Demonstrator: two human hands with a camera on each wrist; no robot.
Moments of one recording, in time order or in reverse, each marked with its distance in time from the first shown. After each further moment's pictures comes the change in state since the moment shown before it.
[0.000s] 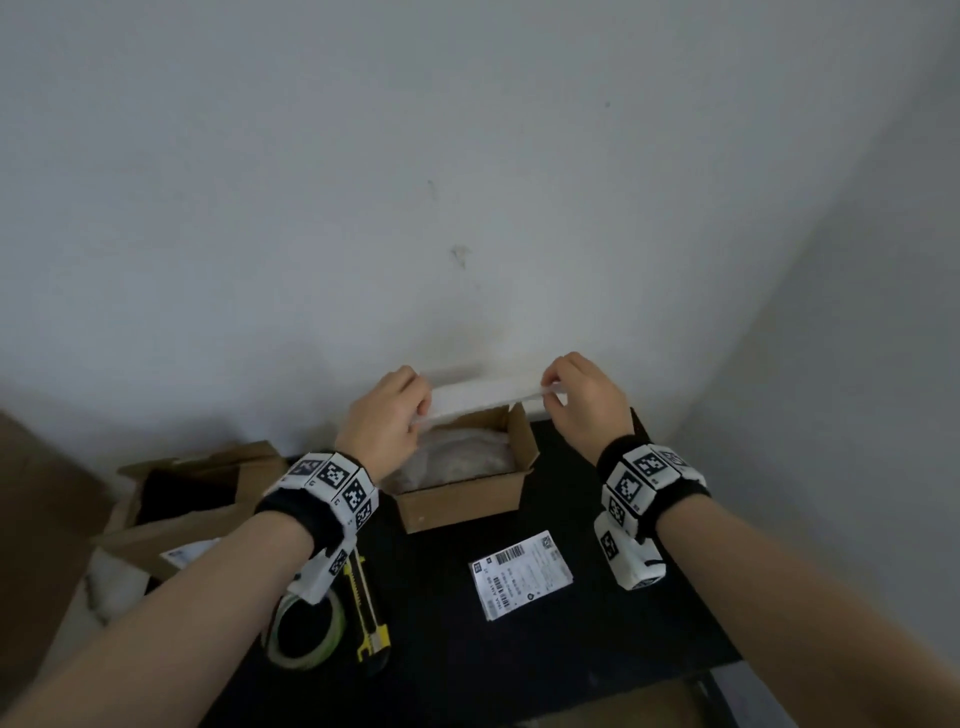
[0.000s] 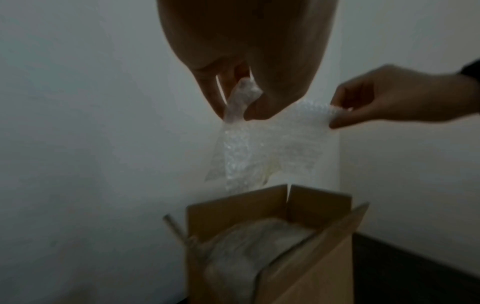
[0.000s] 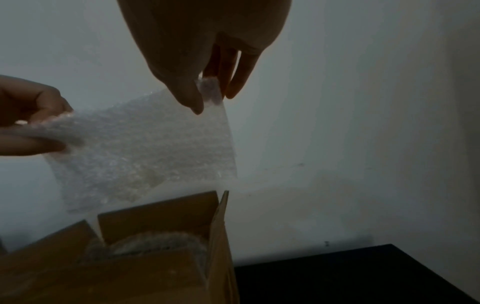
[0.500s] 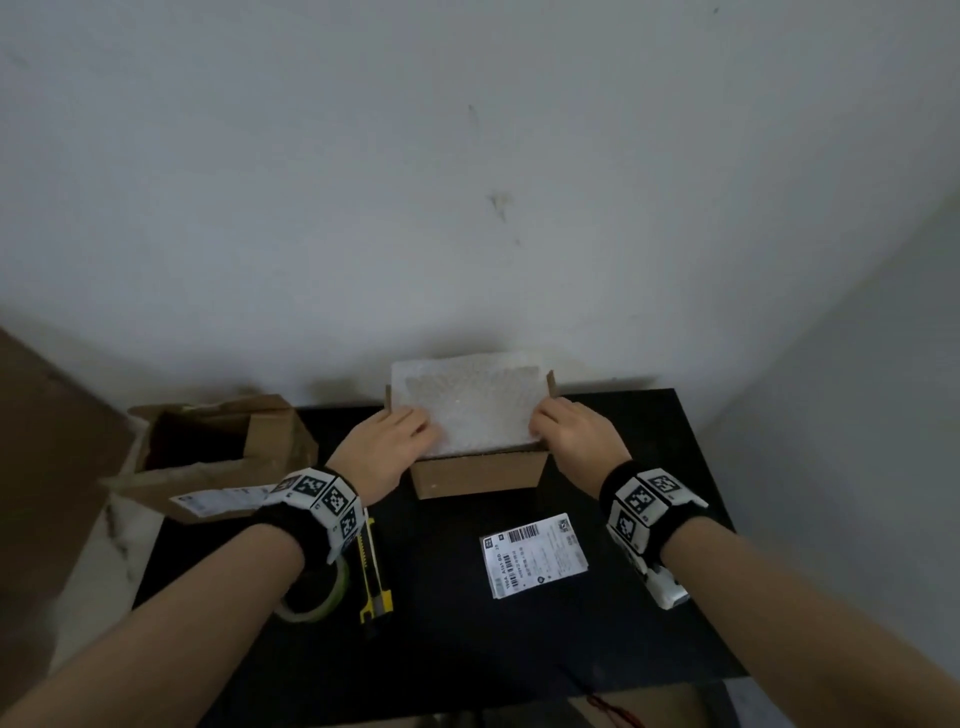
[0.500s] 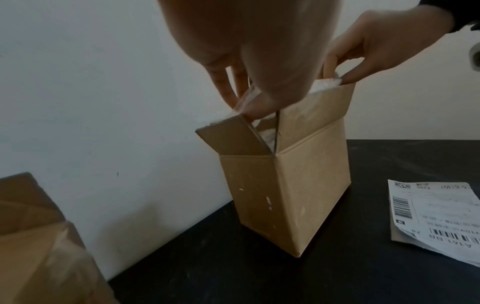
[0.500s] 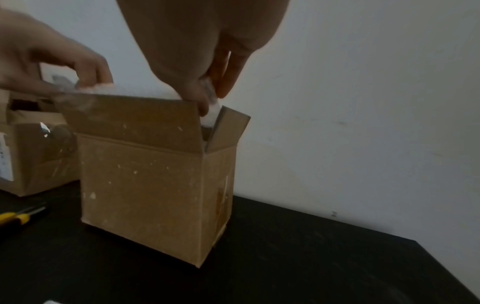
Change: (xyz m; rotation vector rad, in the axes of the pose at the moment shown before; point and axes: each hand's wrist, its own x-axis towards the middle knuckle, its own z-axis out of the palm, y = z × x) left_hand -0.045 -0.033 0.043 0.315 -0.405 0.097; right_hand -0.025 0.017 0.069 -0.143 -0.407 -0.359
